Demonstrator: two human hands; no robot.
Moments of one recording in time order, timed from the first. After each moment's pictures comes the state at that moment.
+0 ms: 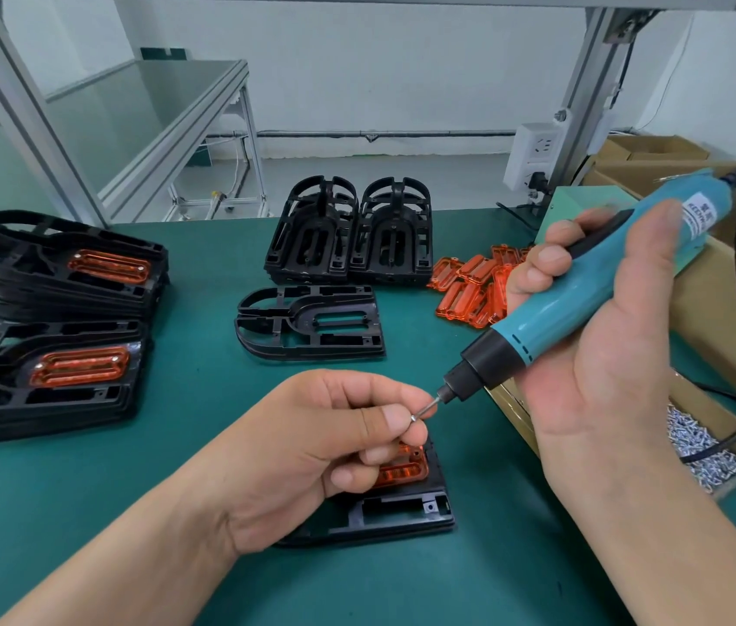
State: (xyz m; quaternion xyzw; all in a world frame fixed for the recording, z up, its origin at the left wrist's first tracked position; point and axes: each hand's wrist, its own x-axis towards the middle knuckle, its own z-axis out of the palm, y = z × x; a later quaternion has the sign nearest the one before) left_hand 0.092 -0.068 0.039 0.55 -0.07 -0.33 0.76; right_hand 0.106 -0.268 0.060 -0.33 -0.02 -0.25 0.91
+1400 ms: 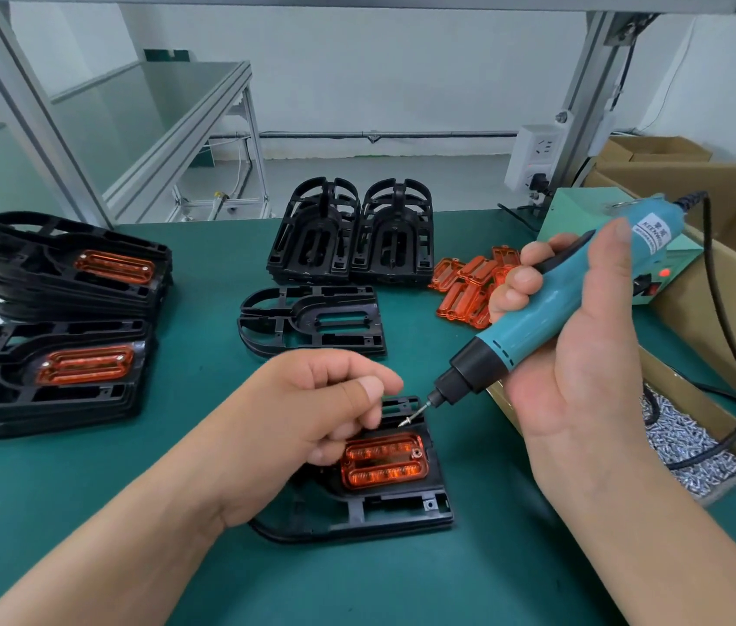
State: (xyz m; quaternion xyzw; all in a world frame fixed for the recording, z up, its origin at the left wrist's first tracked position) left_hand 0.100 -0.059 0.046 0.71 -0.09 -0.21 0.67; right_hand 0.122 -0.275 0.062 -0.34 0.01 -0.19 0.92
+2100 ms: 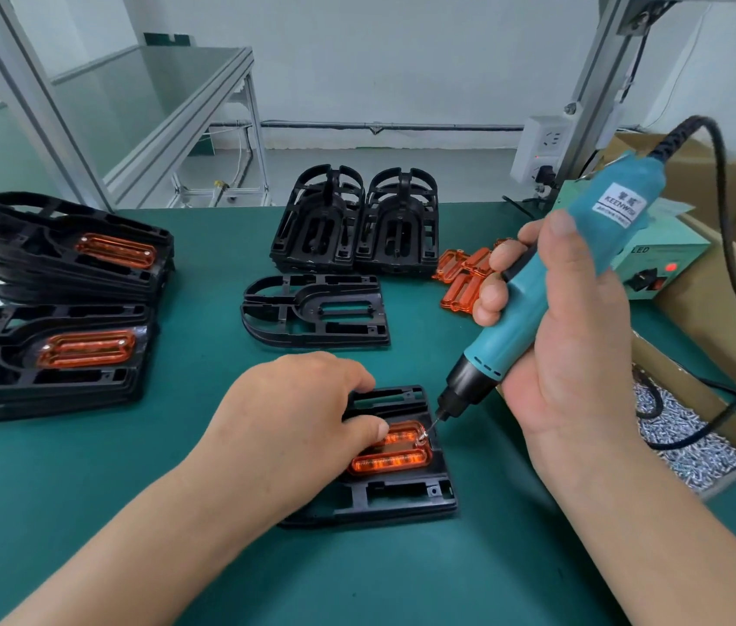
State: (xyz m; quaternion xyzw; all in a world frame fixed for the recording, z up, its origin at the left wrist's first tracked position) left_hand 0.094 -0.062 0.036 0.97 -0.15 0.04 0.17; right_hand 0.118 -0.269 0.061 -0.49 -0.03 -0.20 0.85
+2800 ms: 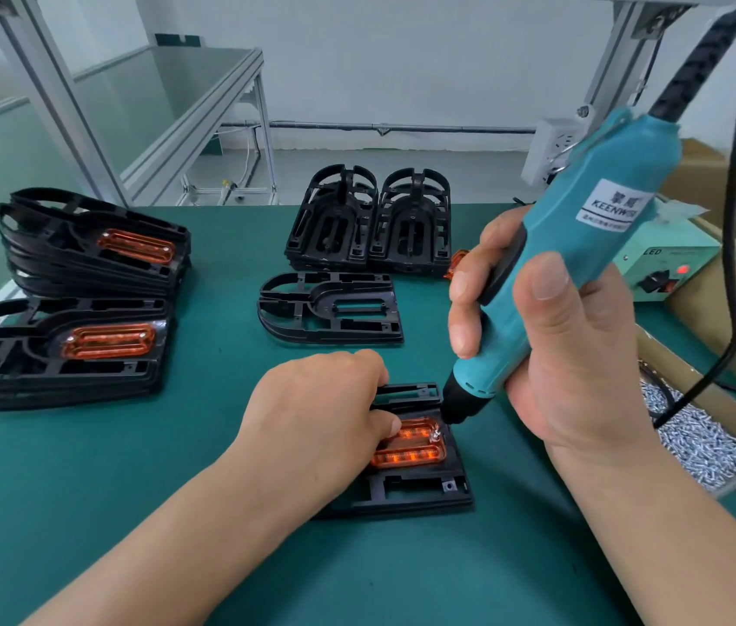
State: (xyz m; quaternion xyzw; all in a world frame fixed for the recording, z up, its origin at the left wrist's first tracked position) left_hand 0.096 -0.071 0.027 0.98 -0.11 0.04 0.13; right_hand 0.105 -0.258 0.067 -0.55 -0.26 -0.12 0.78
